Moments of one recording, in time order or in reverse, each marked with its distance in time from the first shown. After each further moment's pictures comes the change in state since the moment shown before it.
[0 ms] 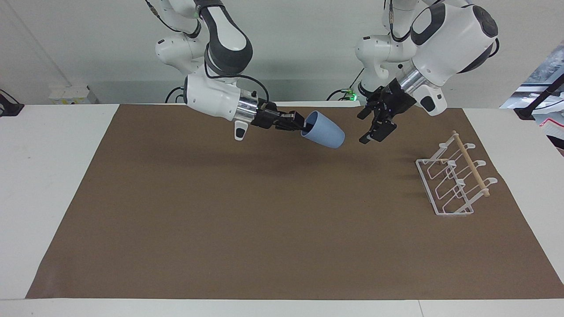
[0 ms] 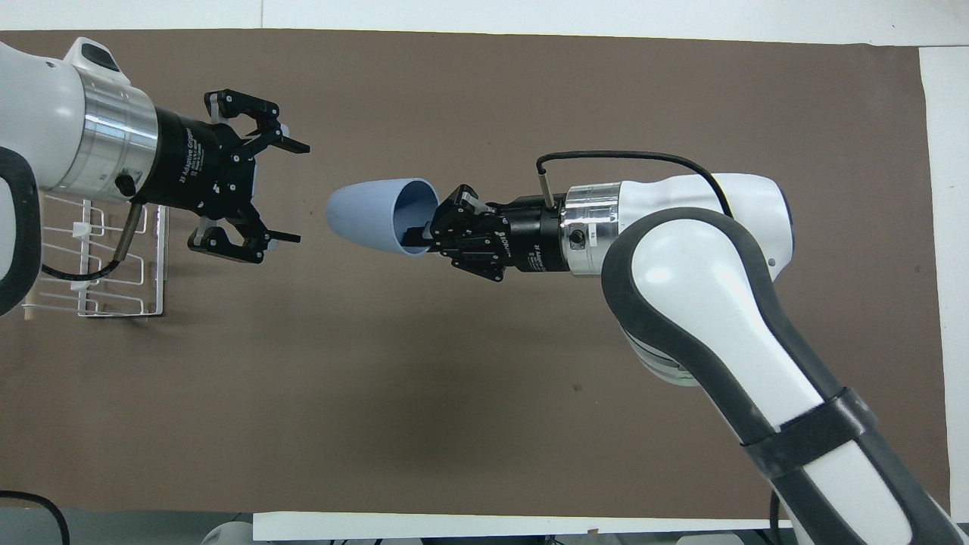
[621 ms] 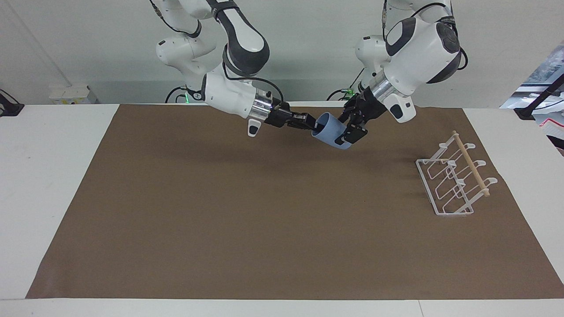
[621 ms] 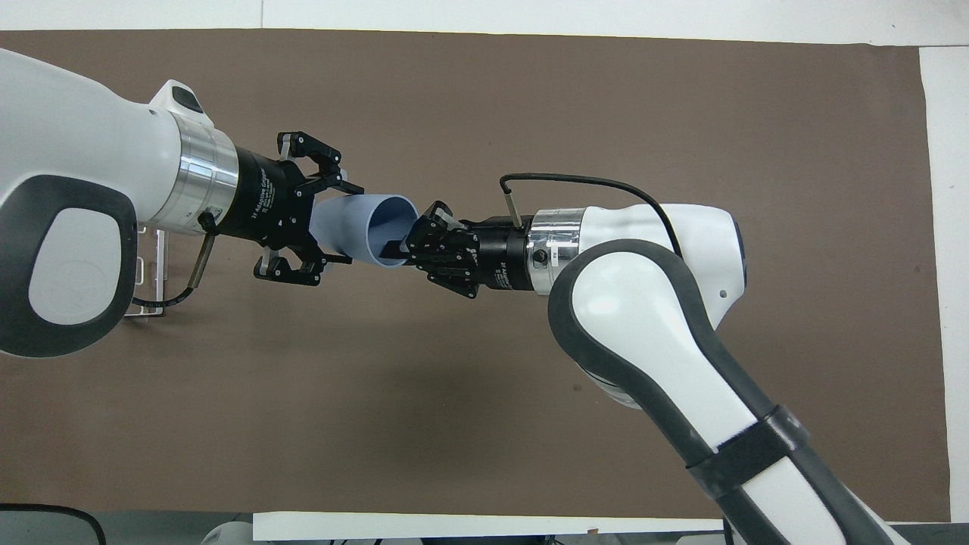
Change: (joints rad) left arm 0.004 -0.014 -0.082 -0.095 -0.003 0.049 0.053; right arm 0.072 0.011 -0.007 -0.030 0.018 0.124 0.036
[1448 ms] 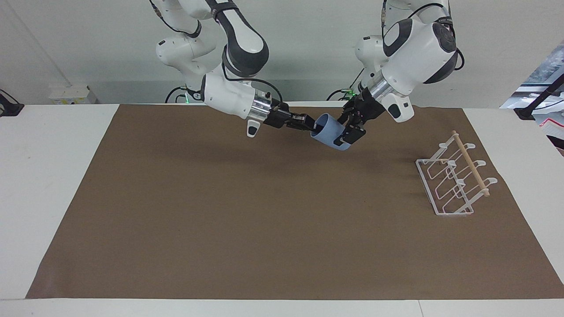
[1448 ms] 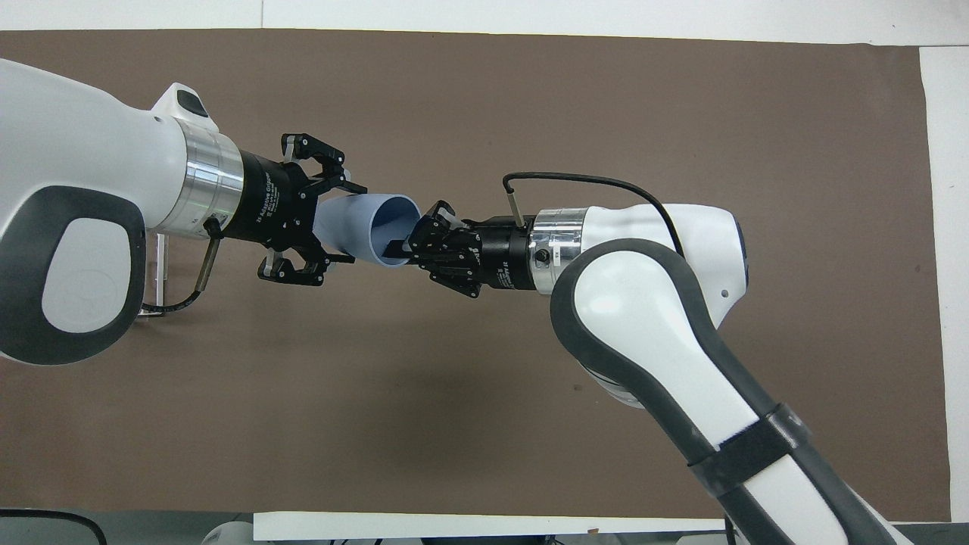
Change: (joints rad) left arm 0.008 -0.009 -0.014 -0.015 0.001 0.030 0.020; right arm -0.001 -0.001 -0.002 0.000 0.000 0.001 -0.001
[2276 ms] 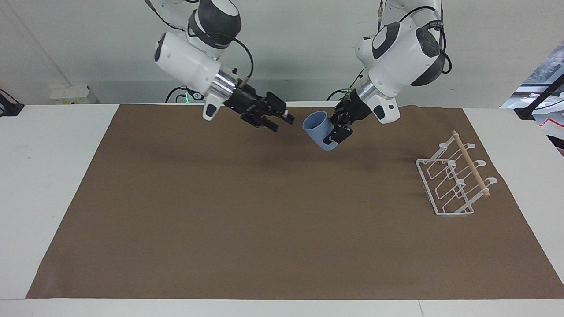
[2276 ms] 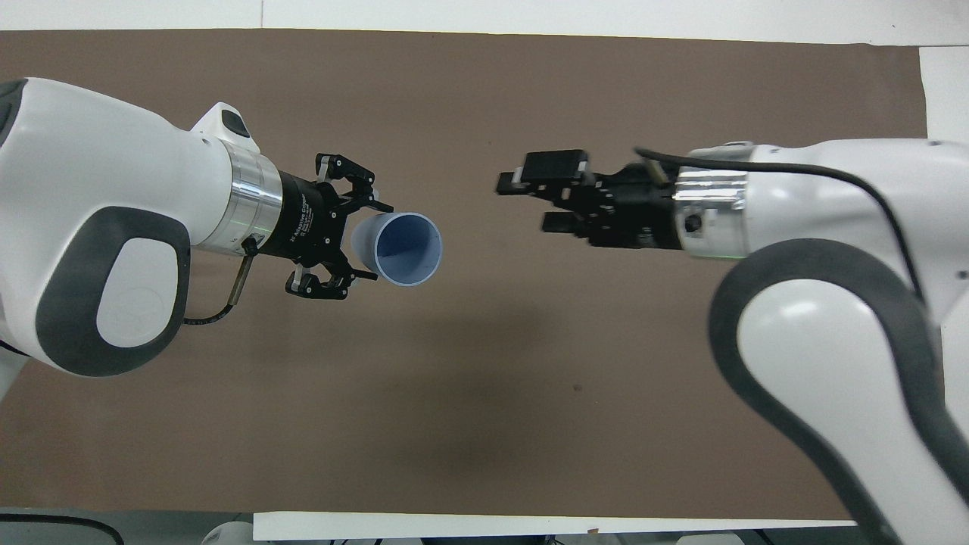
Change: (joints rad) left arm -0.011 0.002 -0.037 -0.033 -0.005 0.024 0.025; right arm -0.283 -0.197 -0.008 0.038 -0.651 -0.163 0.016
